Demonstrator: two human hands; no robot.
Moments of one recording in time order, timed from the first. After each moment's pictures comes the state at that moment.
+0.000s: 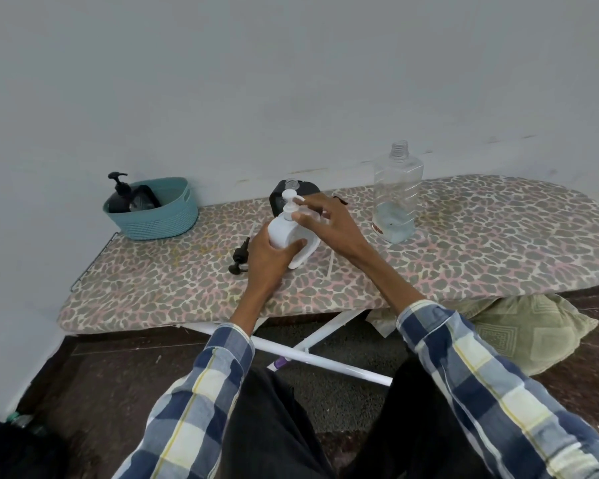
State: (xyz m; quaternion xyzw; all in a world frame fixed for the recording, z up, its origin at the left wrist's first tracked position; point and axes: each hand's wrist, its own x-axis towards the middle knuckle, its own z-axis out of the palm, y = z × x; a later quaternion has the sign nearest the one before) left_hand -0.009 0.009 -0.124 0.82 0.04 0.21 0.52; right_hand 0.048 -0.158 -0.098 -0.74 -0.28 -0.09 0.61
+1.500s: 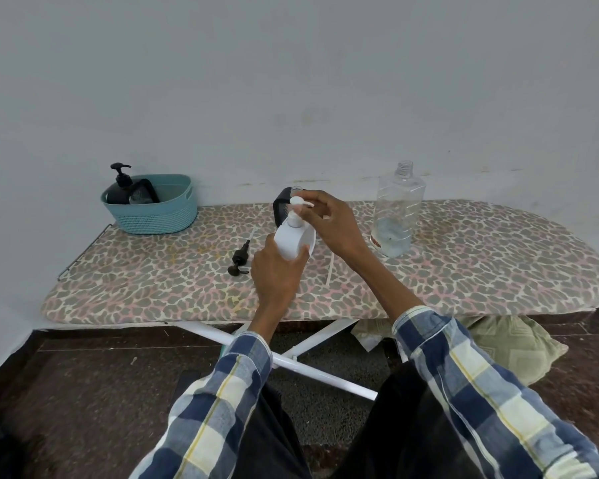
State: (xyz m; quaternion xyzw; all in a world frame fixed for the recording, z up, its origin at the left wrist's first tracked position) left_hand -0.015 -0.014 -0.135 0.86 0.15 0.30 0.39; right_hand 0.037 -0.147 -0.066 -0.76 -0.21 -0.07 0.61
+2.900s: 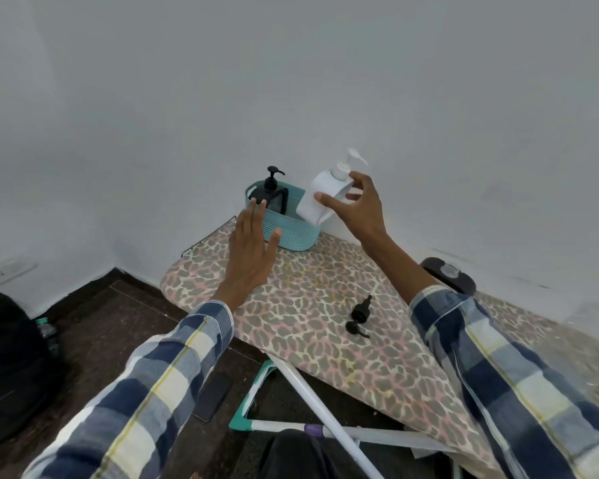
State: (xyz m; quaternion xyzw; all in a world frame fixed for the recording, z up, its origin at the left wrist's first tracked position) left_hand 0.022 0.319 -0.148 0.88 0.15 0.36 0.28; right_hand 0.127 0.123 -0.009 -0.77 -0.28 -0.07 0.57
